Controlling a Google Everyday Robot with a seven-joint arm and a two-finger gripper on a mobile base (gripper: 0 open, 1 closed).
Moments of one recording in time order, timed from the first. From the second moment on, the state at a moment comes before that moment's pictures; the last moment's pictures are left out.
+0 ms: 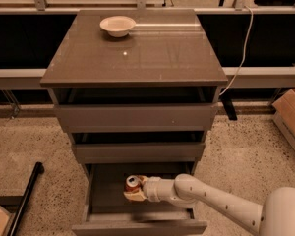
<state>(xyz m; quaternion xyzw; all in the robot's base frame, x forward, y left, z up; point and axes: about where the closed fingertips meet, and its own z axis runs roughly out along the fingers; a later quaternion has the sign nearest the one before) 0.553 0.057 0.332 -0.45 0.70 0.36 0.42</state>
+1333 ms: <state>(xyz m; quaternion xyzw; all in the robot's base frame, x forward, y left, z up) 0.549 0.034 0.244 -0.43 0.74 0.34 0.40</state>
